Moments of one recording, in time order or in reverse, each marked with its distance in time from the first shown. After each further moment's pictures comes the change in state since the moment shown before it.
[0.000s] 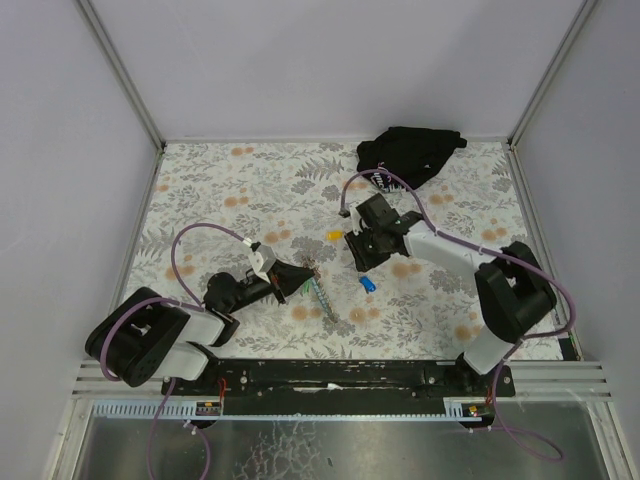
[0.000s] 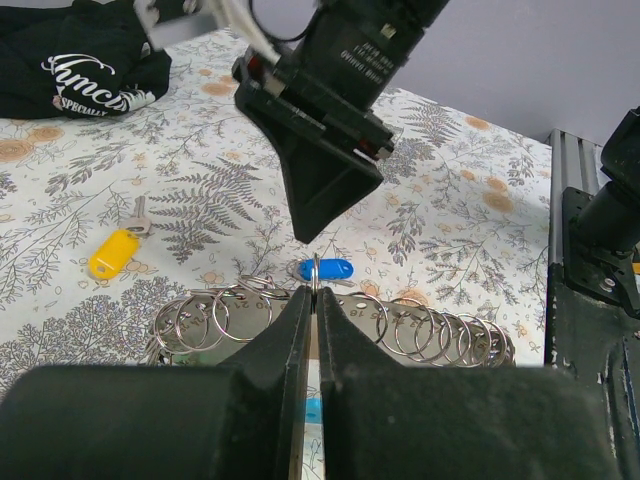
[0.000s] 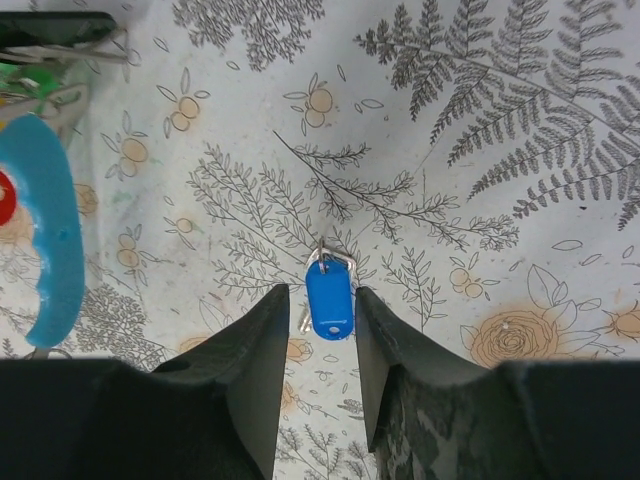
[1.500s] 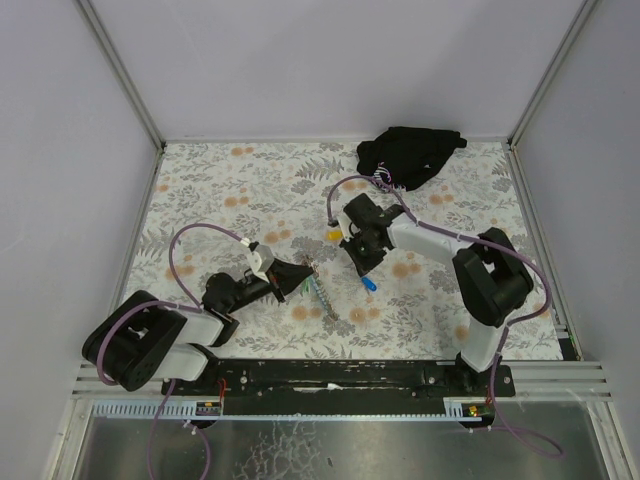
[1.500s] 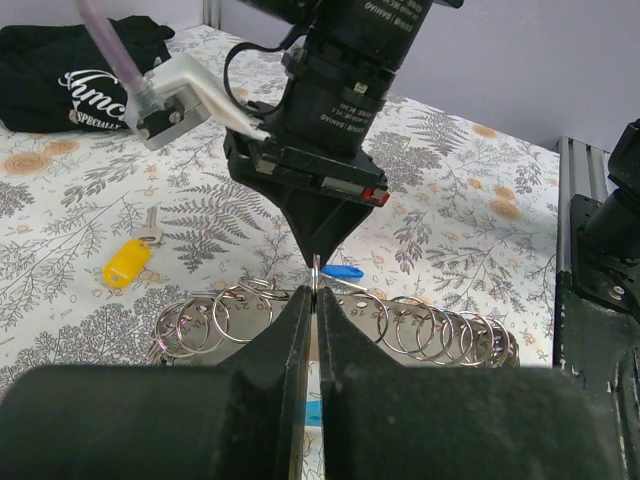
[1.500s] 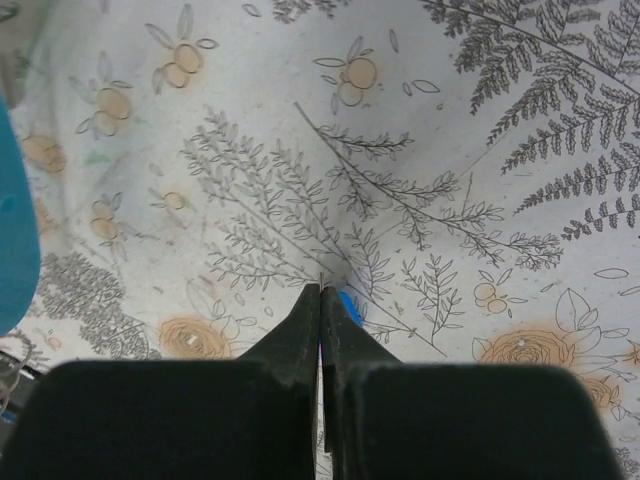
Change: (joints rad) left arm 0.002 -0.021 0.000 -0.007 -0.015 0.011; right arm 0.024 0.204 0.174 -0.203 -0.017 -0.114
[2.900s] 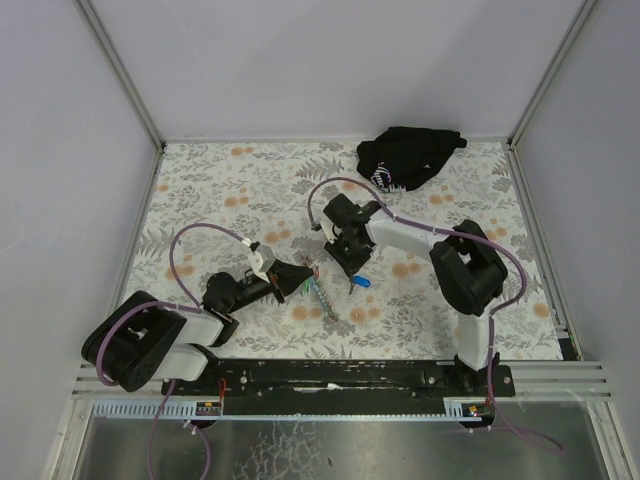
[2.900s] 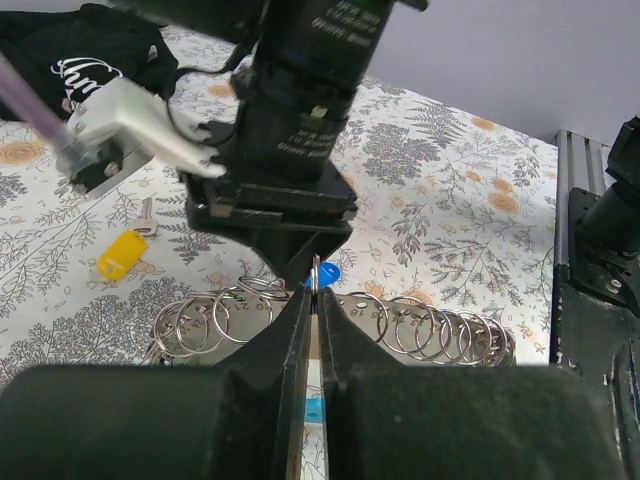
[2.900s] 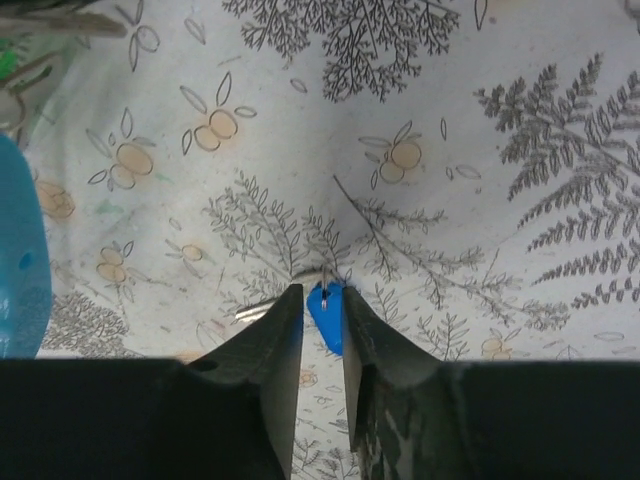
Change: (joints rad) left arm 0.000 -0.010 0.000 -0.024 0.008 0.002; right arm 0.068 0.147 0.174 -0.089 0.043 -0.046
